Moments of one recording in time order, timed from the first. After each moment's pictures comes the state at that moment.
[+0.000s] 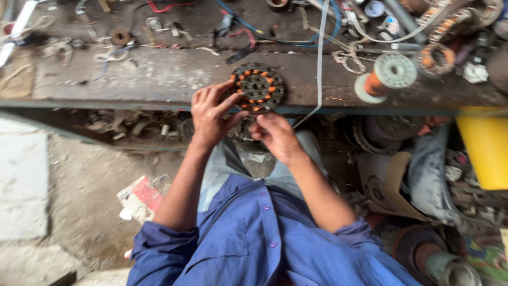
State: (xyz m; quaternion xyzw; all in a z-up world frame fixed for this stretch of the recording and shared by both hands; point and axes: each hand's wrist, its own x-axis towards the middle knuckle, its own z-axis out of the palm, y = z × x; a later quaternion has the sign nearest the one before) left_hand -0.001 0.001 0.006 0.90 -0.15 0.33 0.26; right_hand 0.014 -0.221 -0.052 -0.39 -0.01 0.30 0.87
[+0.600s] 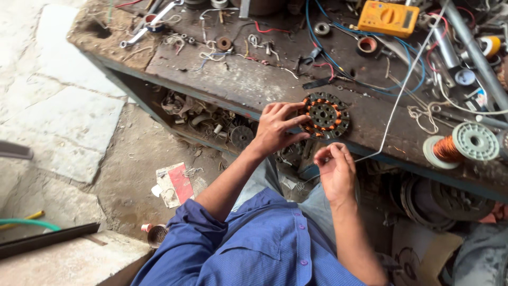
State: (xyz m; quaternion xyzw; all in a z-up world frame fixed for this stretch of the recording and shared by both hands) left_hand -0.005 0.000 0.010 0.90 -0.14 0.33 0.26; right_hand 0.002 -0.228 -0.023 -0.42 0.00 0.20 0.89
